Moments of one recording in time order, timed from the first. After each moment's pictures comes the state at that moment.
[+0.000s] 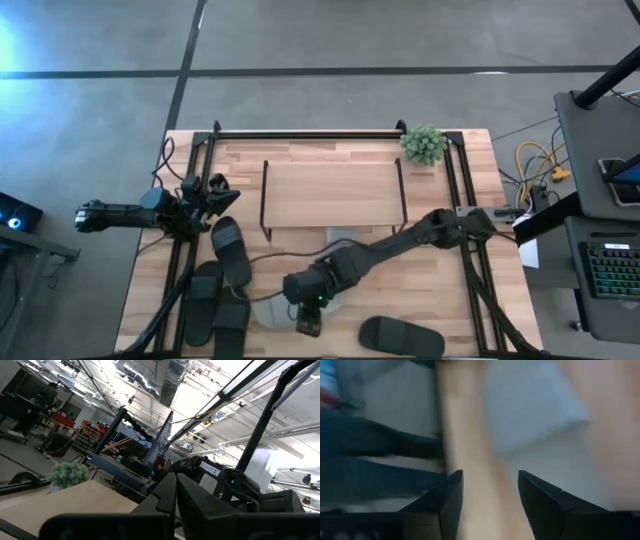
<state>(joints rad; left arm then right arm) -0.03 0.08 0.00 0.46 -0.16 -0.49 0.39 2.34 2.23 -0.88 -0.27 0.69</state>
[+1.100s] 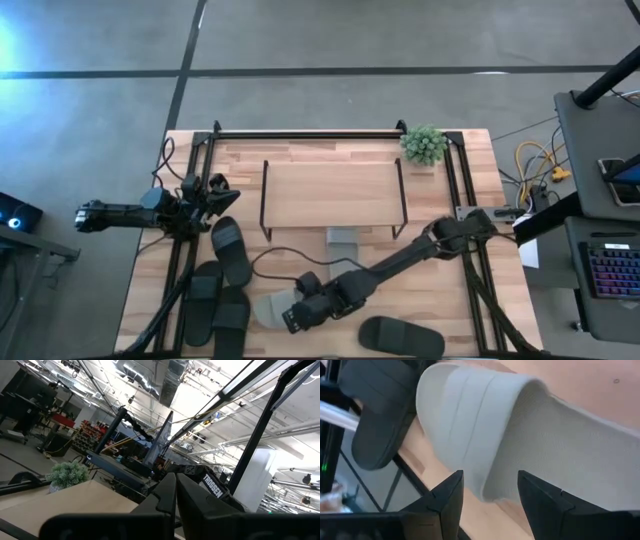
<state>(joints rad) -0.03 0.08 0.00 0.46 -0.16 -0.49 0.48 2.35 2.00 -0.61 0.16 1.46</state>
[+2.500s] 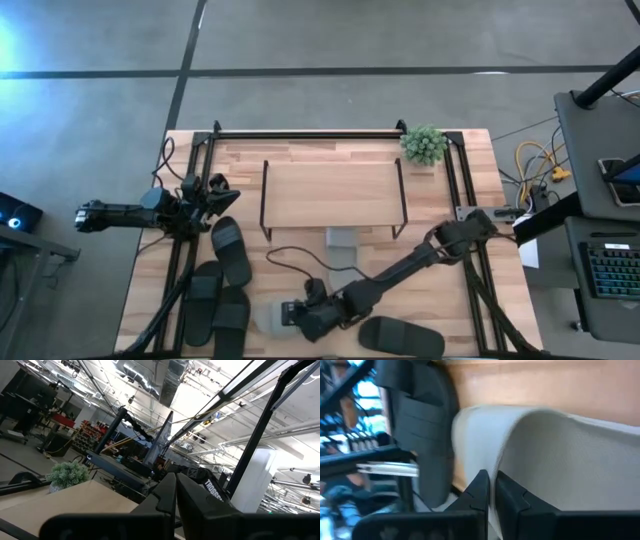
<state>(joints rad) -0.03 0.08 0.00 0.46 -0.16 -0.49 0.52 2.34 1.91 -0.33 0.34 1.91</state>
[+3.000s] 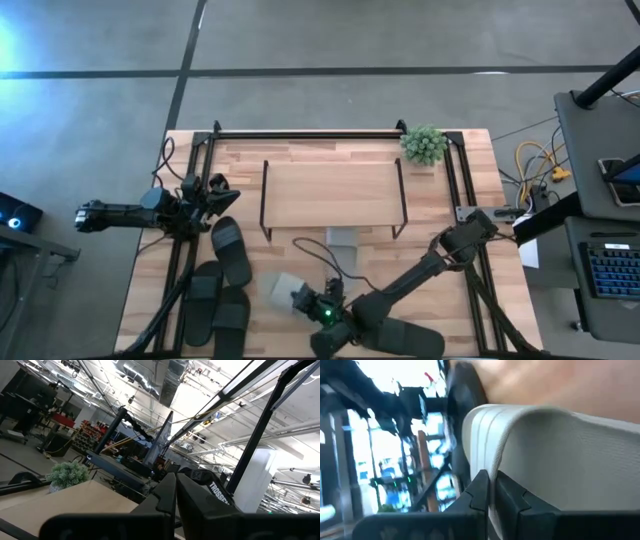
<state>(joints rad) -0.03 0.08 0.00 0.46 -0.16 -0.49 0.59 2.34 1.91 -0.37 0.92 2.27</state>
